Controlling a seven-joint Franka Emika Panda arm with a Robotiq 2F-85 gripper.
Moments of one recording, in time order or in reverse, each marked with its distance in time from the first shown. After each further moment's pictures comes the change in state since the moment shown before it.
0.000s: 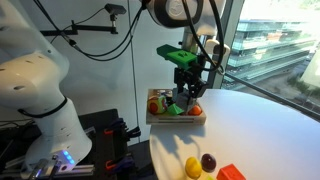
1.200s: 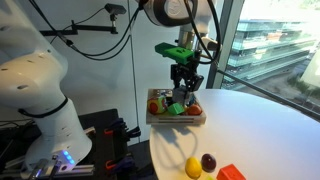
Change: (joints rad) arm 0.047 -0.004 0.042 -0.005 0.000 0.001 0.000
